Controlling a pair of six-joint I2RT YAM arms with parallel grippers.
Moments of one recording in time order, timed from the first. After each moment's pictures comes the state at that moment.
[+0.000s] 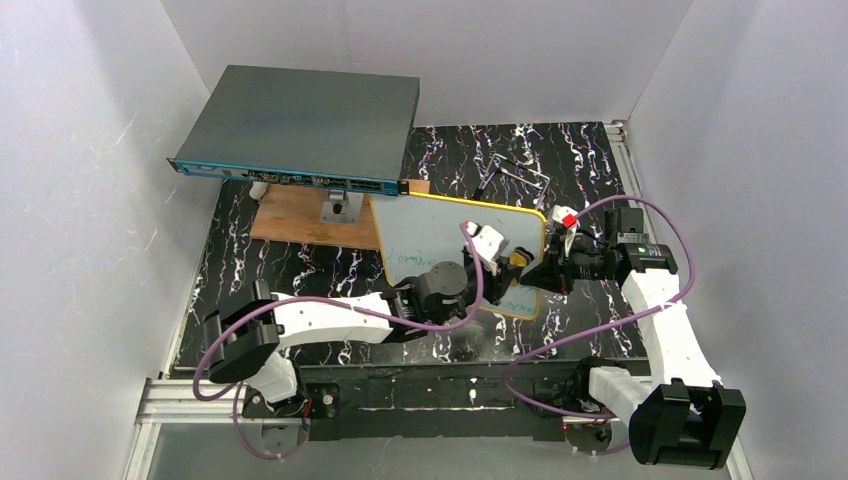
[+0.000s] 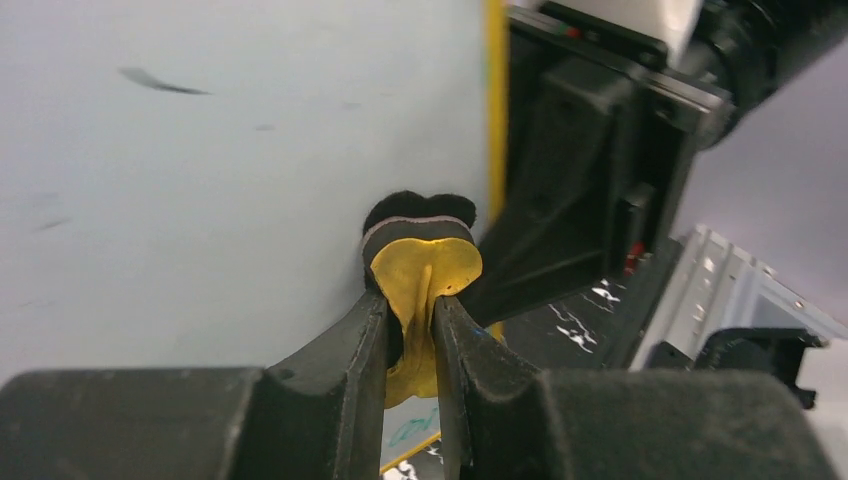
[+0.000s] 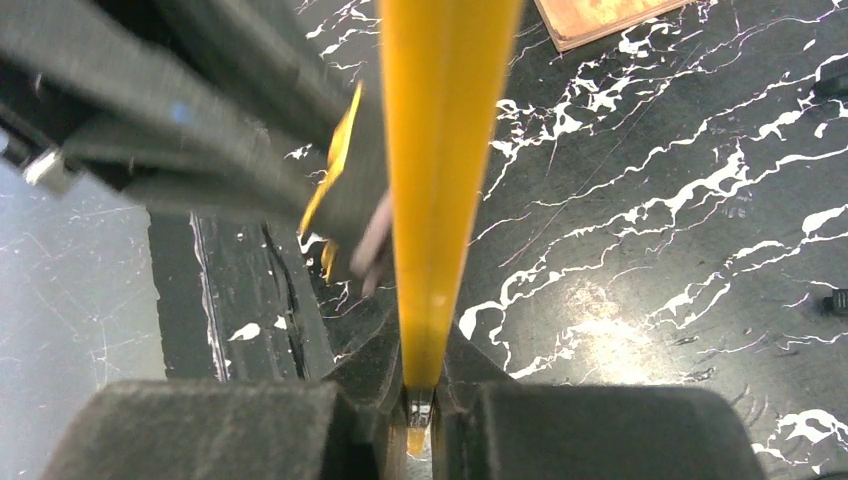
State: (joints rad) left arm -1.24 1.52 0.93 0.51 -0.38 -0.22; right arm -0.02 1.02 0.84 -0.95 -1.15 -0.80
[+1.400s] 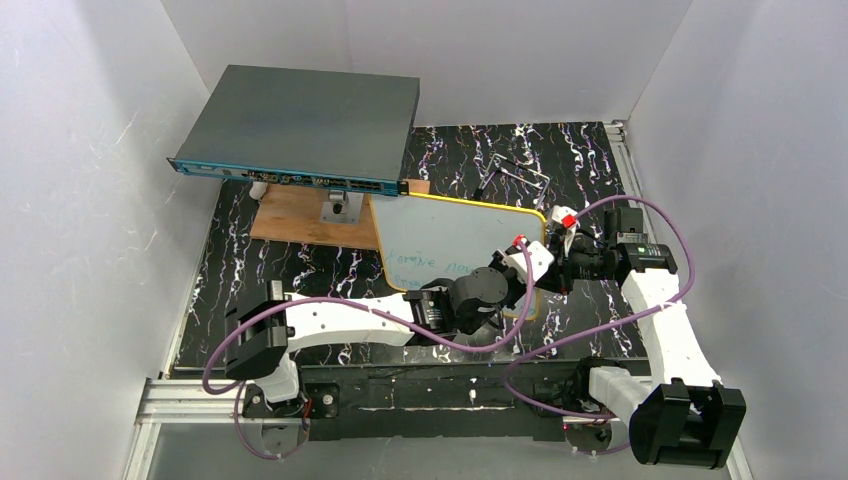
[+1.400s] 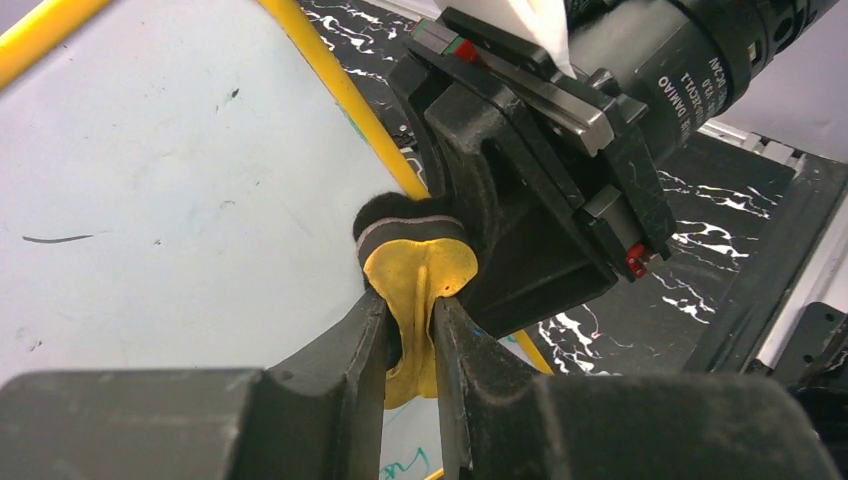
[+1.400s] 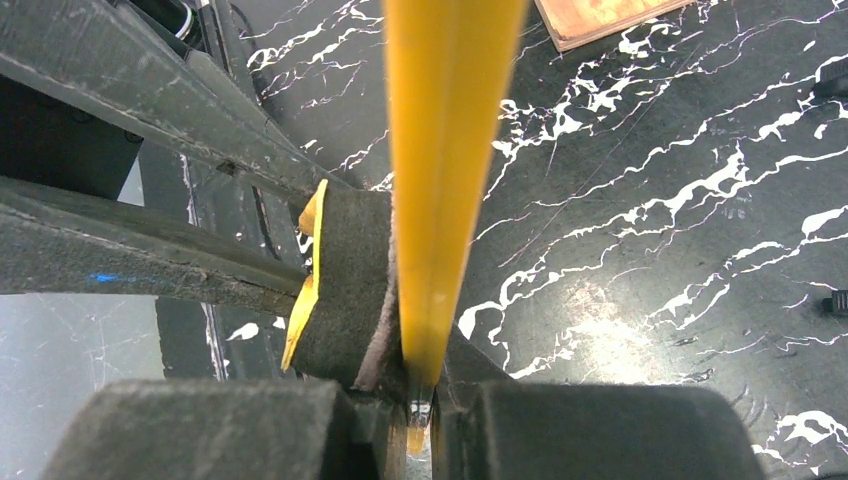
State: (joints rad) left arm -1.35 1.64 1.20 0.25 -0.52 0.06; right arm -0.01 1.02 0.84 -0.95 -1.15 -0.82
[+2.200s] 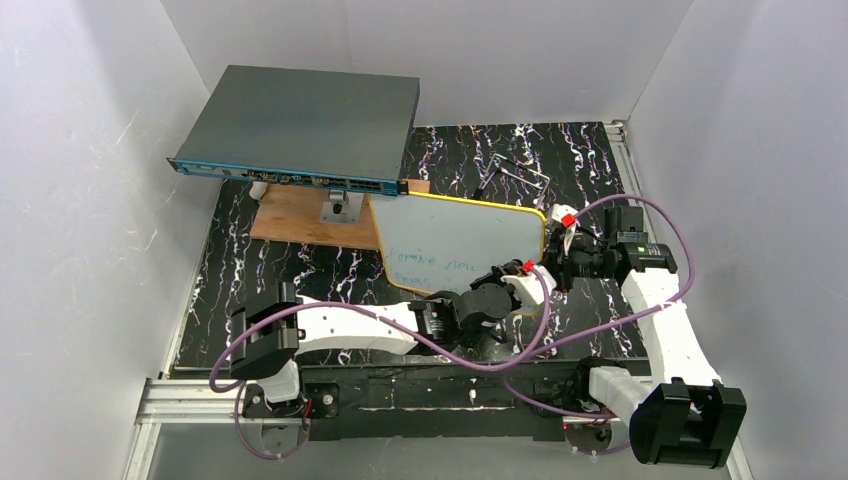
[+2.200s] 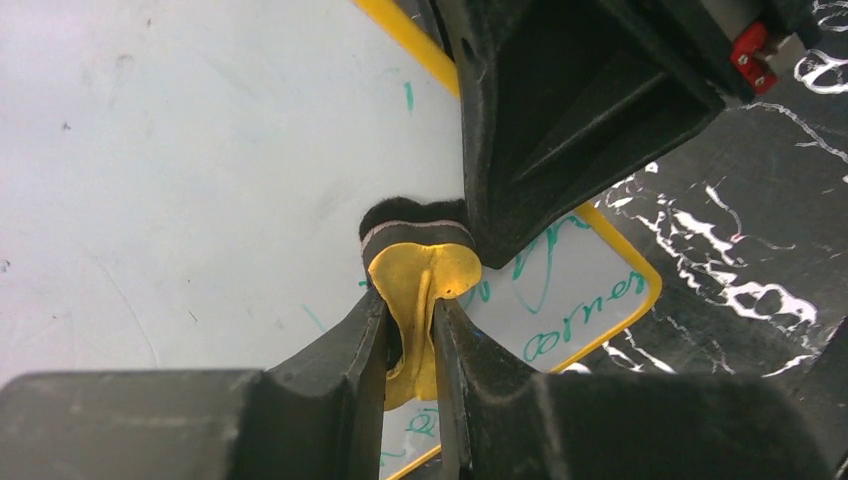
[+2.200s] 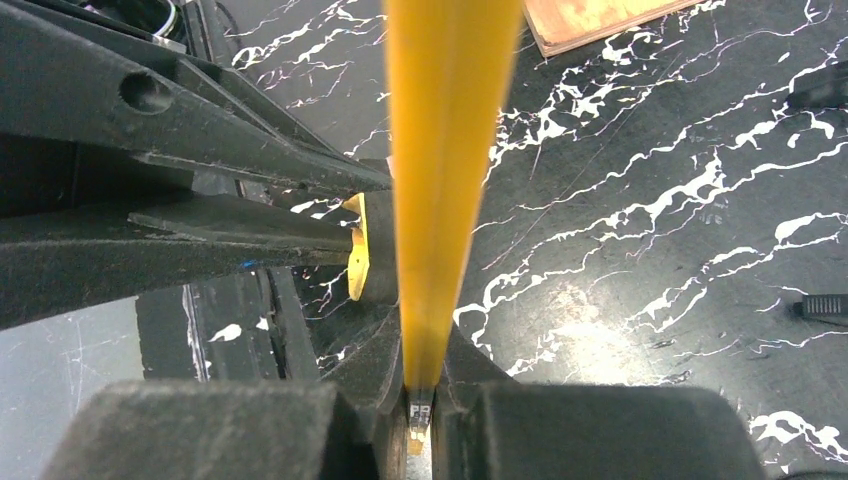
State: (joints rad) left arm -1.38 1.66 1.12 0.22 -0.67 0.26; right arm -0.01 1.02 0.84 -0.93 -1.14 -0.82
